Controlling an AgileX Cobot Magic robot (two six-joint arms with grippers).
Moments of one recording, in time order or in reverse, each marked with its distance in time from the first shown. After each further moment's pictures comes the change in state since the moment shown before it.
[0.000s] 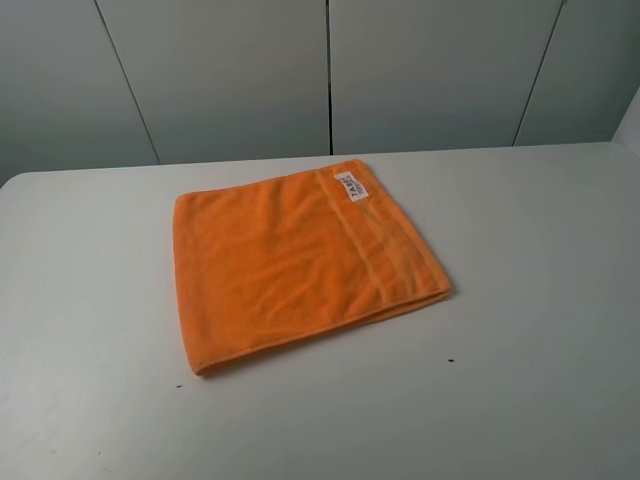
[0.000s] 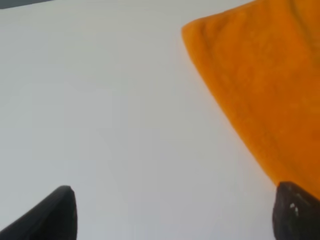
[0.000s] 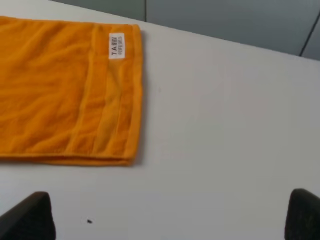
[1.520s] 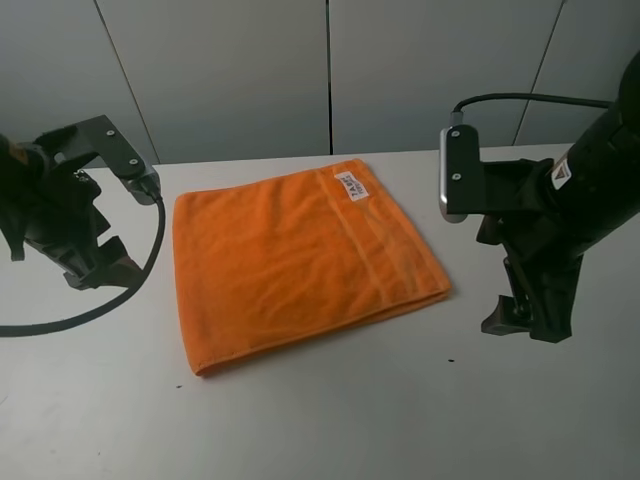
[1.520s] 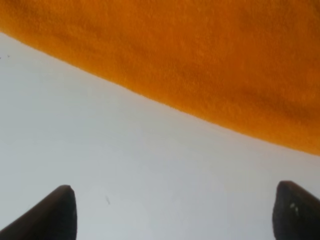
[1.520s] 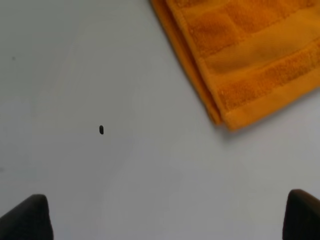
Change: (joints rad) left arm -0.396 0.751 -0.270 0.205 -0.030 0.220; right arm 0.437 1.141 -0.214 -0.213 -0.193 -0.540
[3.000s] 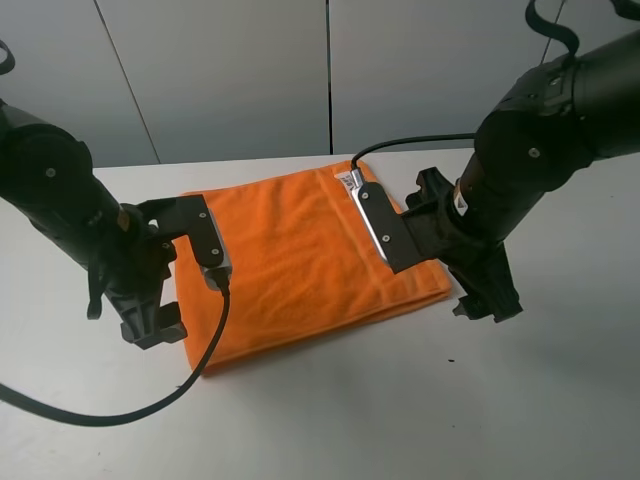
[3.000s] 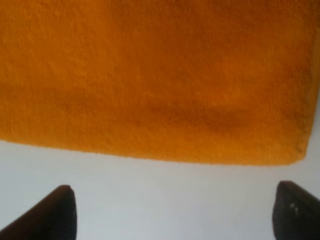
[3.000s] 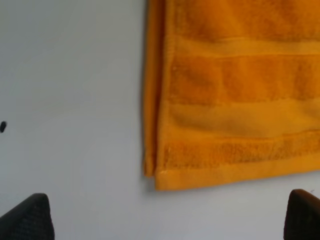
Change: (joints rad) left arm -0.219 0.222 -0.002 0.118 -0.052 -0.029; right arm 0.133 0.289 -0.130 -0.303 -0.133 -0.131
